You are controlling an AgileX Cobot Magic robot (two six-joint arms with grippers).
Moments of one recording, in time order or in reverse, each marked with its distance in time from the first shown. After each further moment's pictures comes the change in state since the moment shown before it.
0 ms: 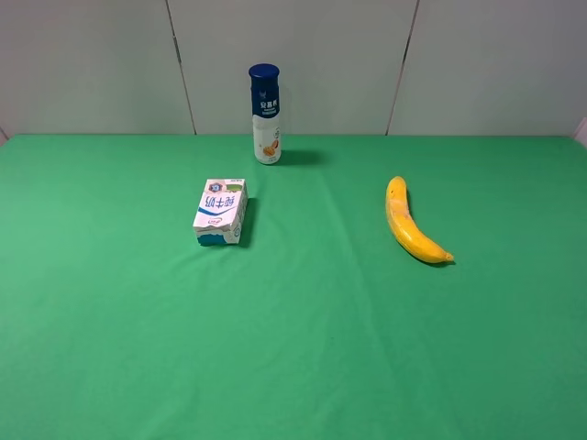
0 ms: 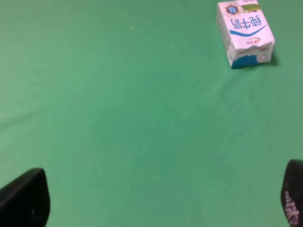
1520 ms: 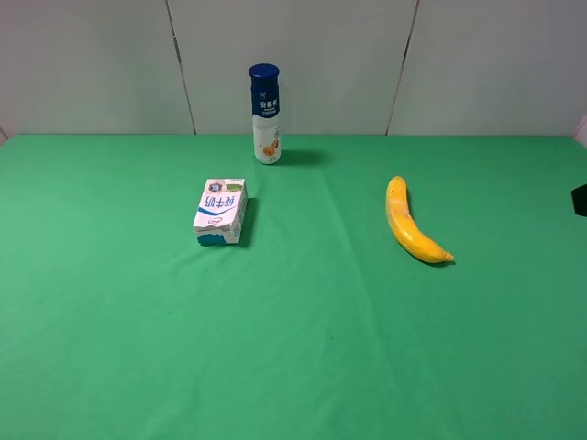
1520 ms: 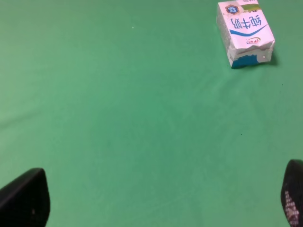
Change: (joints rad) left arm 0.000 0.000 0.000 0.000 0.000 0.000; right arm 0.000 0.753 -0.236 -0.013 -0.174 -0.160
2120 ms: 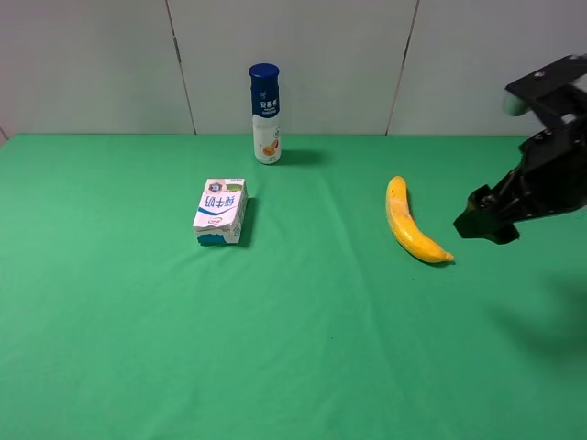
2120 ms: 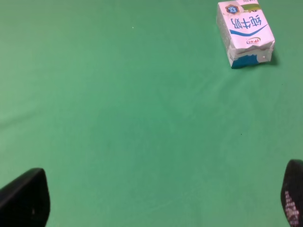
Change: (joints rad) left arm 0.000 0.000 0.000 0.000 0.000 0.000; right arm 0.156 0.506 -0.019 0.012 -0.257 -0.164
